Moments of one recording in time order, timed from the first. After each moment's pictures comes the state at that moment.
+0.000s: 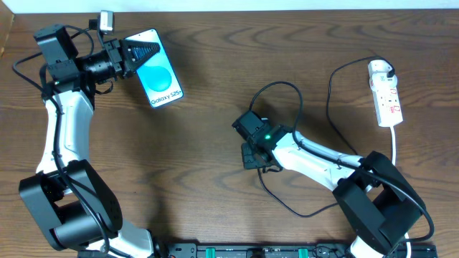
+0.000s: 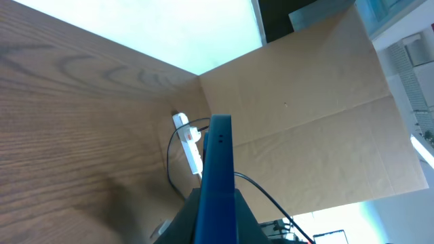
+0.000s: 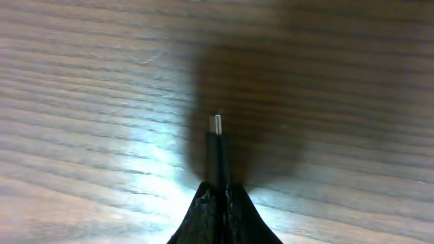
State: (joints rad) left arm 0.32 1.75 1.34 -0.13 1.45 -0.59; right arm 0.75 1.84 1.07 -0.57 -0.03 0.65
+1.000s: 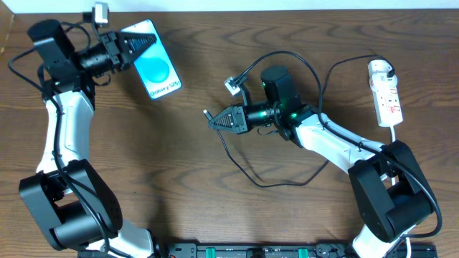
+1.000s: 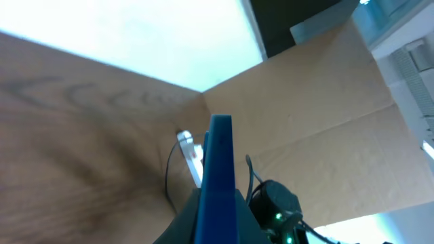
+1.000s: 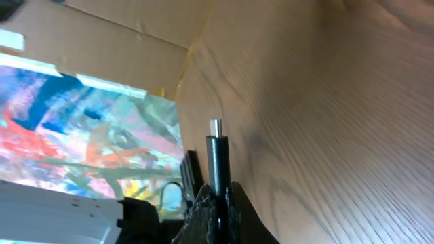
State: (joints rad) left arm 0.32 1.75 1.33 0.13 1.40 -0.79; right arm 0.54 1.85 1.09 0.21 -1.06 0.62
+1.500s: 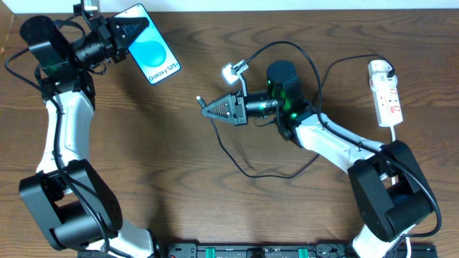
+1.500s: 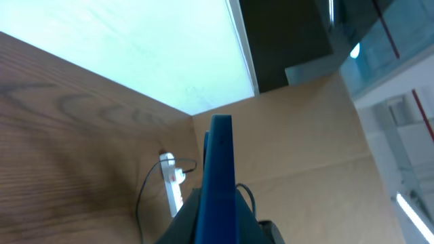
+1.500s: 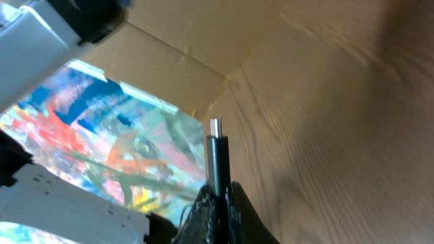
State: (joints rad) left arm 0.32 1.75 1.33 0.36 1.31 -1.18; right arm 0.54 1.85 1.09 0.57 -1.10 0.79
